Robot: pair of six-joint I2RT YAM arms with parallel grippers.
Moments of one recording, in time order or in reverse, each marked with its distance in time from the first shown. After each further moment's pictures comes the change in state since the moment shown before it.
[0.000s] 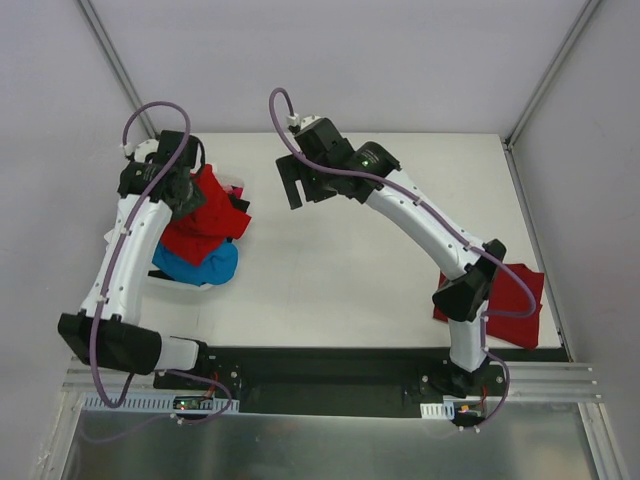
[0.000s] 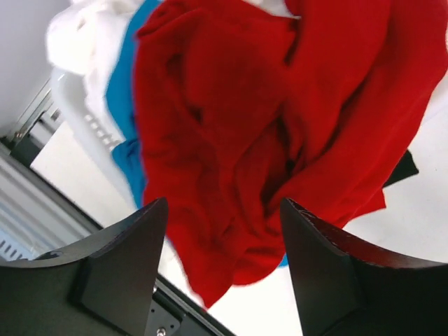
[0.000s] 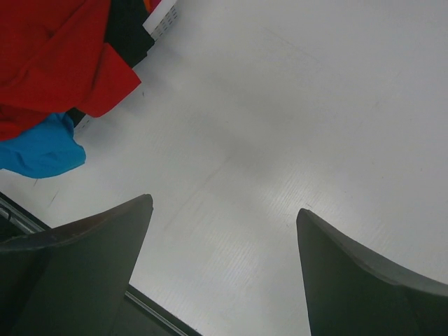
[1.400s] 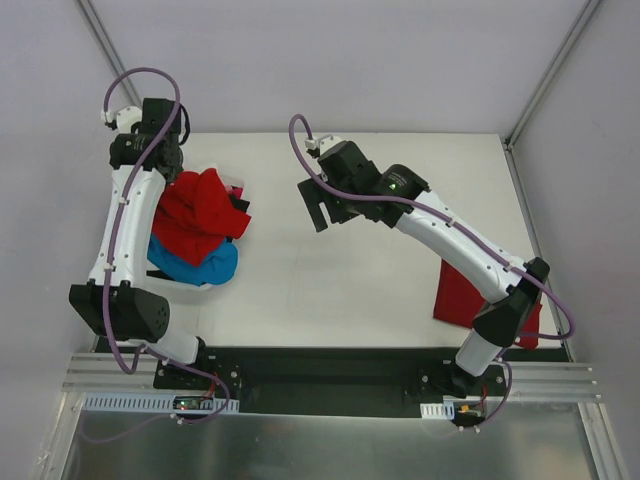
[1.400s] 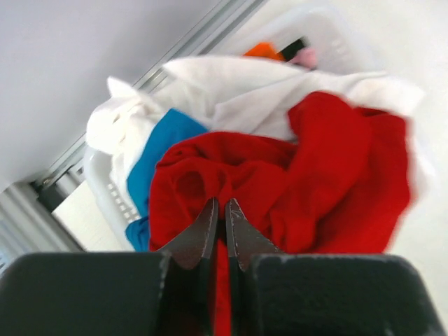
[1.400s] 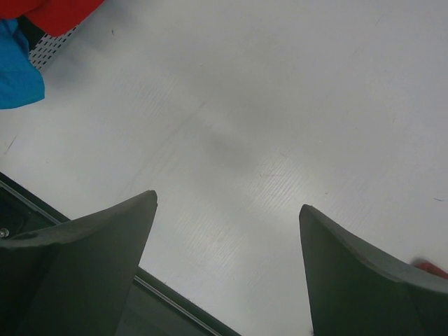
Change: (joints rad) left arm 0.104 0.214 0.199 0.098 -0.122 0.114; right arm 0.018 -0.270 -0.374 0.077 0.031 -0.068
